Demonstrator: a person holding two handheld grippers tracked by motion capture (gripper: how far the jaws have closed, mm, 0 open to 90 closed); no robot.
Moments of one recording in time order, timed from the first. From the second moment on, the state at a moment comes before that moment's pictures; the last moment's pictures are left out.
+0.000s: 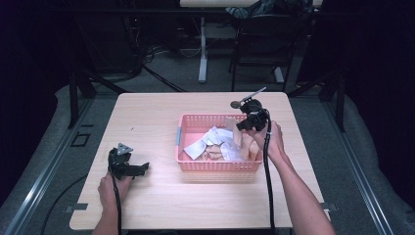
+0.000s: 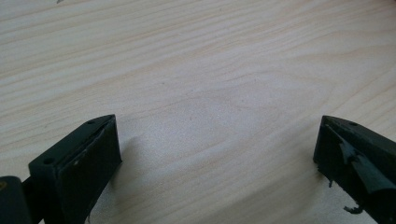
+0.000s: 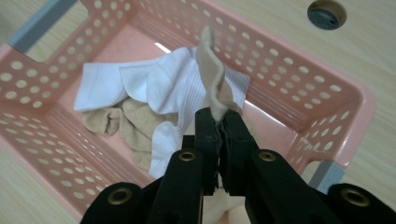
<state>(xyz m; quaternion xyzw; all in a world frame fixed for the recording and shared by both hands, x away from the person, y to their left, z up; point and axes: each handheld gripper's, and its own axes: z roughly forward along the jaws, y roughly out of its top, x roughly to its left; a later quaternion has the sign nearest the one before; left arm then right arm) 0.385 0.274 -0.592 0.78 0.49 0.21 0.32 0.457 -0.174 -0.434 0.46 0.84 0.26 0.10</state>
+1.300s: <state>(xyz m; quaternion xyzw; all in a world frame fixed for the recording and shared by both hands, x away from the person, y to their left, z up) 0.385 0.273 -0.592 0.78 0.49 0.21 0.32 0.438 -0.204 -0.352 0.45 0.82 0.31 0.15</state>
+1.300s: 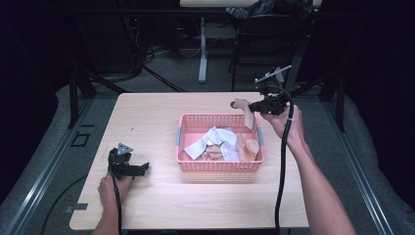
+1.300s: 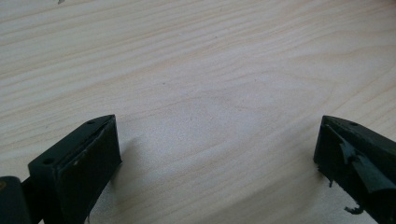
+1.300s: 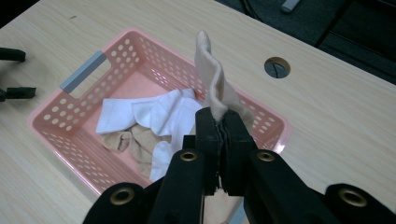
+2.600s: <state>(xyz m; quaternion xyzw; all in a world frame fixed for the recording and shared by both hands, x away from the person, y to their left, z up) 0.385 0.273 -0.592 0.78 0.49 0.21 0.32 0.428 -0.317 -0.395 0.56 0.79 0.22 0.16</state>
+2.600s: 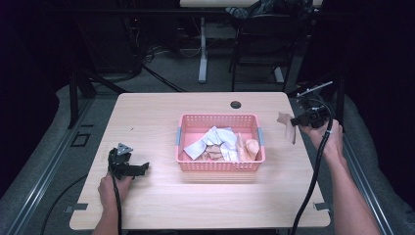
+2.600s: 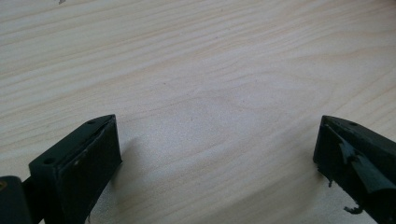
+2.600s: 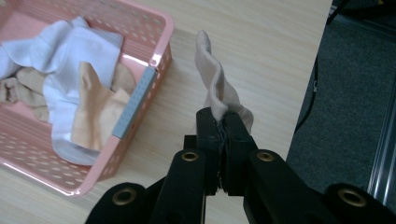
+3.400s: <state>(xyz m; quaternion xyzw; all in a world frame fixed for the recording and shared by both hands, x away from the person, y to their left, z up) 0.385 0.273 -0.592 0.78 0.49 0.21 0.32 0.435 -0.318 -0.506 0.58 0.80 0.16 0.07</state>
